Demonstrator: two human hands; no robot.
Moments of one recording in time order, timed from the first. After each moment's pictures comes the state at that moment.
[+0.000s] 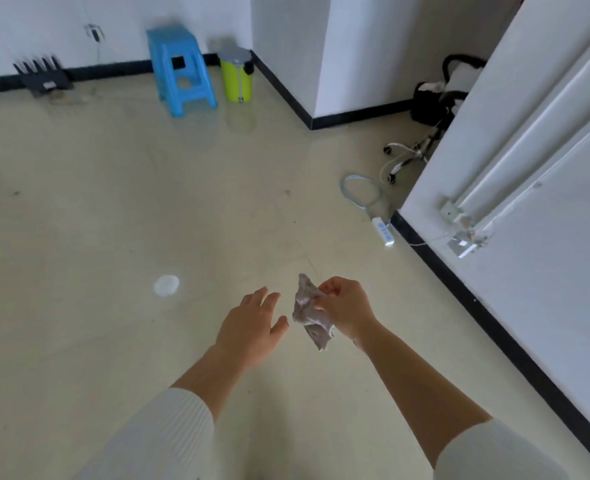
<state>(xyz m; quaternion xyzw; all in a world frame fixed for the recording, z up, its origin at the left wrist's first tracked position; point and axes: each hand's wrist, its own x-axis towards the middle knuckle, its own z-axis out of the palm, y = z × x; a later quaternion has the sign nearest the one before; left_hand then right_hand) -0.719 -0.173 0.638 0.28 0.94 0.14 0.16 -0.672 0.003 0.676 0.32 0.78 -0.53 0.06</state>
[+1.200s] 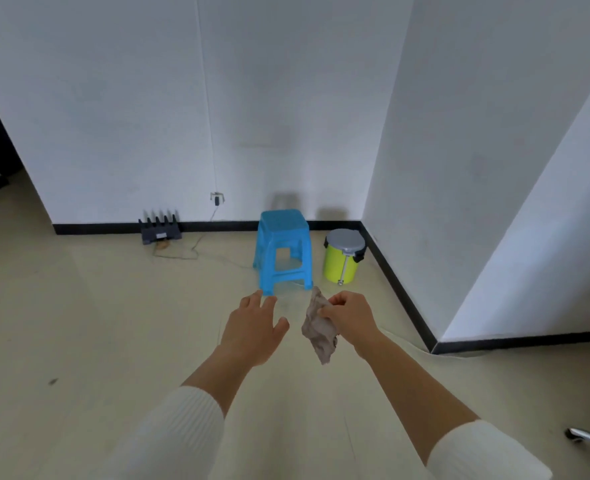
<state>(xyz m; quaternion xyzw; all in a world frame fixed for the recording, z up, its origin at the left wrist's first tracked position) -1.716 -0.159 0.796 0.08 0.99 0.14 -0.01 -1.725 0.027 0.808 0.13 0.84 -0.53 0.00</state>
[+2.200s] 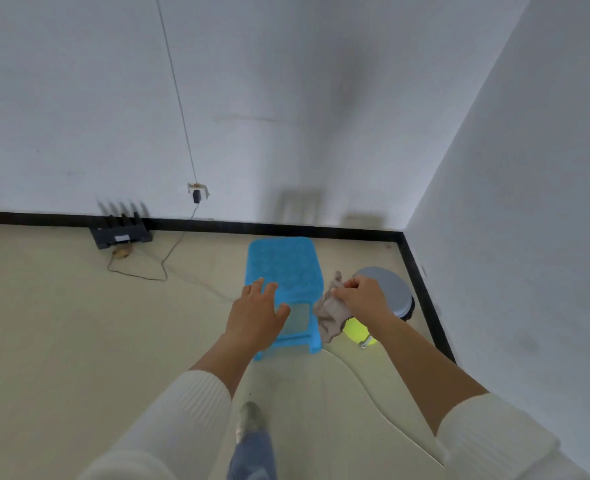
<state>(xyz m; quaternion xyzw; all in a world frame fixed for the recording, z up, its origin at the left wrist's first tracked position) -2.482 -0.084 0.718 0.00 0.98 0.20 0.07 -2.516 0.115 0.742 0.14 0.85 -0.49 0.09</state>
